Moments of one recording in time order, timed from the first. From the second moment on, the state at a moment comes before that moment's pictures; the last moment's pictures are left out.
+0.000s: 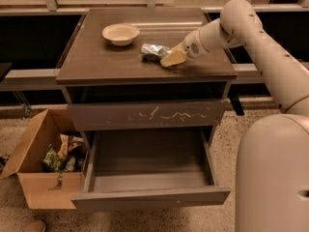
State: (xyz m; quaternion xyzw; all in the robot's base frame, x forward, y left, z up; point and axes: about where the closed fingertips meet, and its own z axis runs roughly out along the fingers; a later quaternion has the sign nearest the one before) arm 0.789 -0.080 0.828 -0.44 0.79 0.22 0.38
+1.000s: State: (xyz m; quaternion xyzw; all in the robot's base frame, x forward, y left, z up) arm 0.692 -0.109 0.908 -0.43 0.72 0.22 0.49
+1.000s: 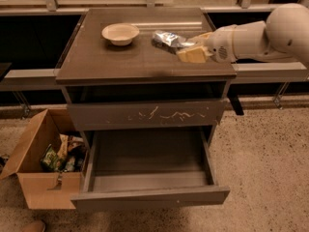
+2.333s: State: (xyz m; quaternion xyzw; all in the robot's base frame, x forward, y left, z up) arm 0.610 -0.124 0.831 -0.53 0.68 0.27 0.43
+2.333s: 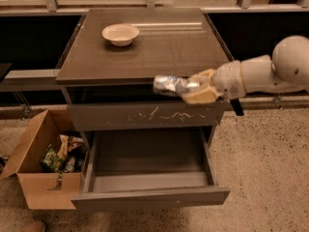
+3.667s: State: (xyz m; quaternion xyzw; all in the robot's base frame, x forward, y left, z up) arm 0.537 -0.182 0.675 -0.50 0.73 0.31 0.34
